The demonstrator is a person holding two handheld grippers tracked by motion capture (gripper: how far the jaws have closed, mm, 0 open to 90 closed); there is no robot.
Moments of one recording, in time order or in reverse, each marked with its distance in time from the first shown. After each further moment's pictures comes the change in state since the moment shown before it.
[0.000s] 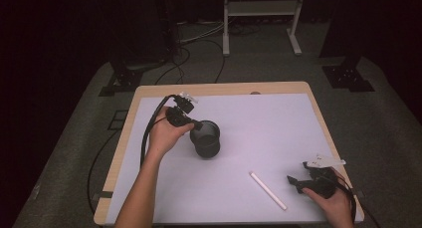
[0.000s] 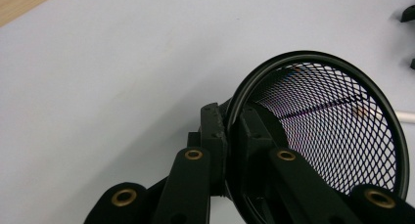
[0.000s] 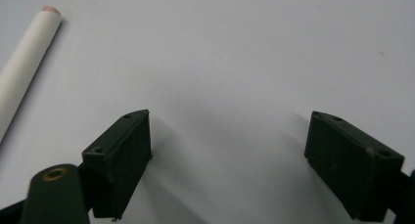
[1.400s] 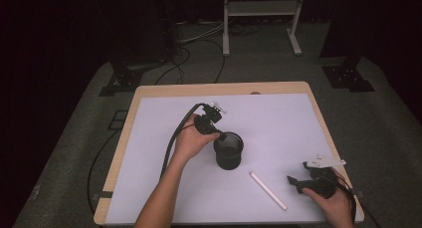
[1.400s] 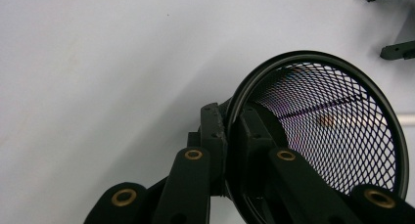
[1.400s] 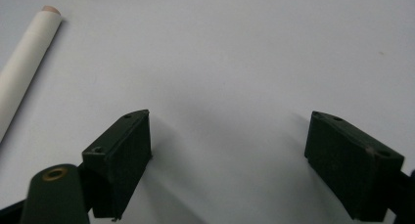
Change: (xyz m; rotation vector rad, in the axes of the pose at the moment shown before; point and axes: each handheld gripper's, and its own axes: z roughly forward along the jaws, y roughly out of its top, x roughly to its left) left arm -0.042 0.021 0.058 0.078 -0.101 0.066; right arm 0.000 0.000 0.000 0.000 0.000 -0.001
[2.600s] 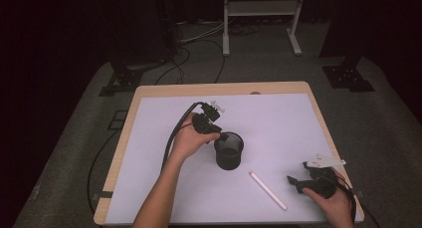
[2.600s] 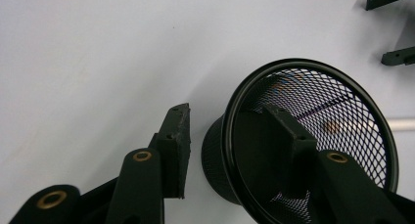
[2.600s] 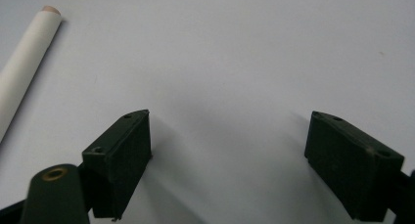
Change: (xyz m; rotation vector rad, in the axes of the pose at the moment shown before) left arm 0.005 -0.002 -0.005 -0.054 0.005 0.025; right arm 0.000 0.000 0.000 0.000 0.000 0.000
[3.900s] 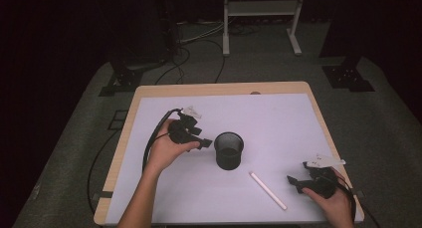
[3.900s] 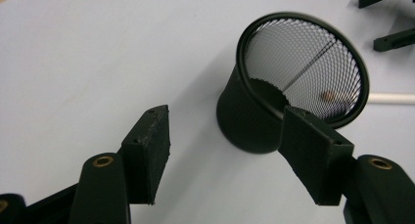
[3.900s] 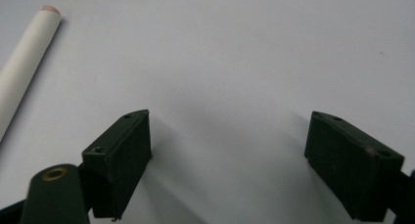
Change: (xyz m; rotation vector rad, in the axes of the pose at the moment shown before) left arm 0.003 -0.056 -0.048 -0.096 0.054 -0.014; right arm 0.000 0.000 0.000 0.002 -0.002 -0.002
